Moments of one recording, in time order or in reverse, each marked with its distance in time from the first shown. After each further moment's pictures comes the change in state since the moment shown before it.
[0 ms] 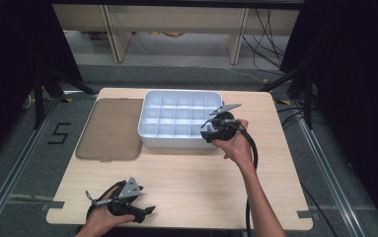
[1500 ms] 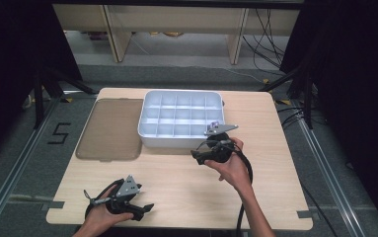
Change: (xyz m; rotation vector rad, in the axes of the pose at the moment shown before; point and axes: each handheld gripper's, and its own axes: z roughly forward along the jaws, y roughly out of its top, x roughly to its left) left arm 0.004 0.000 -0.002 -0.031 0.006 -0.019; right arm 0.040 -0.038 -0.003 -0.041 0.084 0.000
